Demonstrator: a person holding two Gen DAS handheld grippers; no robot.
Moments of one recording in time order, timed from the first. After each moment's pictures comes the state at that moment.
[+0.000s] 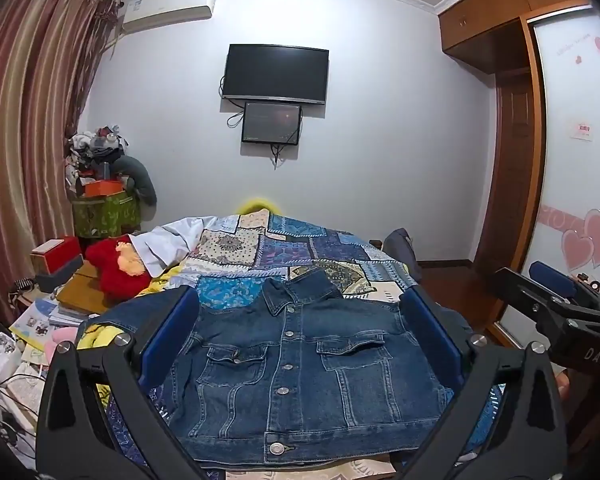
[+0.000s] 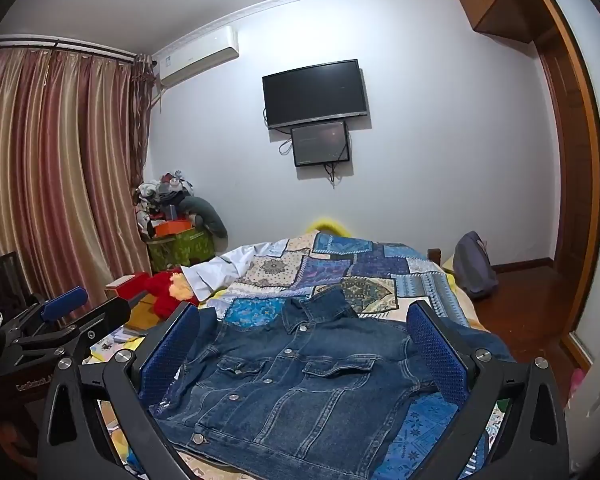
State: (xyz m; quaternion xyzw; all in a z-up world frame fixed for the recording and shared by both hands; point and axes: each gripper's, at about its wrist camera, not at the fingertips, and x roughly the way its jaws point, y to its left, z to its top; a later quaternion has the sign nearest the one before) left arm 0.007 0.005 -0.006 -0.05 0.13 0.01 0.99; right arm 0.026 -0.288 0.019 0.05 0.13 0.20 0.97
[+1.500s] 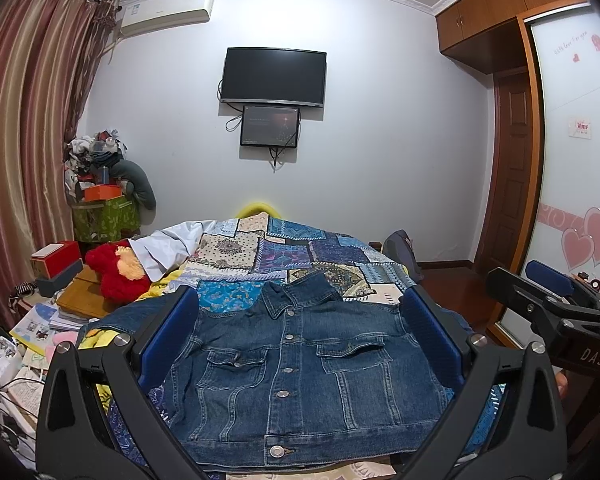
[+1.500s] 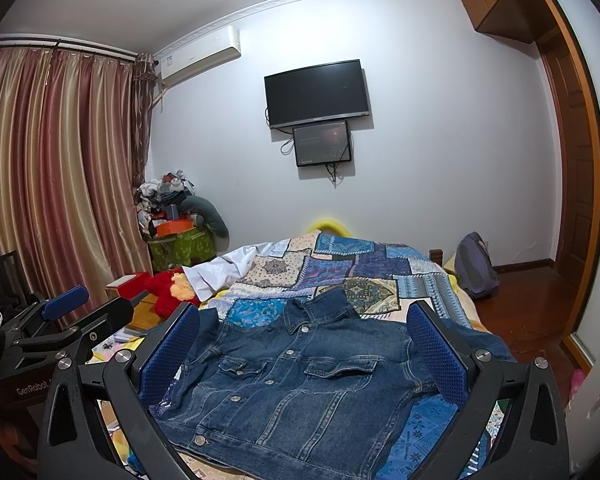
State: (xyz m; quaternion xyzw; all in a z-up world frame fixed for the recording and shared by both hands) left arm 0.005 -0.001 -0.005 -0.04 0.13 0.01 0.99; right arm 0.028 -0.287 0.017 0.05 0.13 0.20 0.97
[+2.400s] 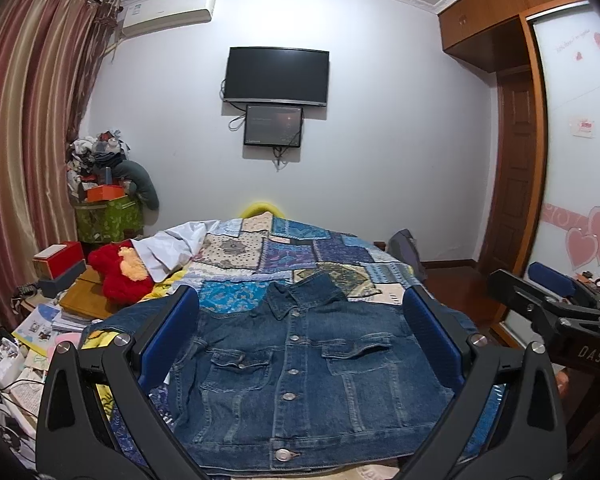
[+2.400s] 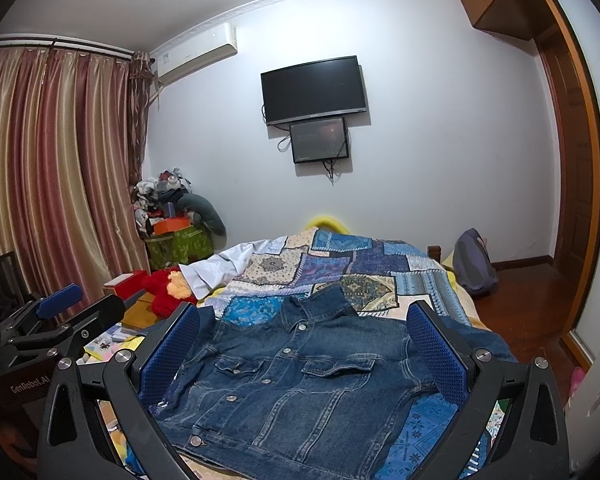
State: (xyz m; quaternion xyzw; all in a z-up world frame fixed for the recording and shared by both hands) left arm 0.013 0.002 -0.005 -0.03 0.13 0.02 0.99; right arm 0.039 -0.281 0.011 0.05 0.14 0.20 0.97
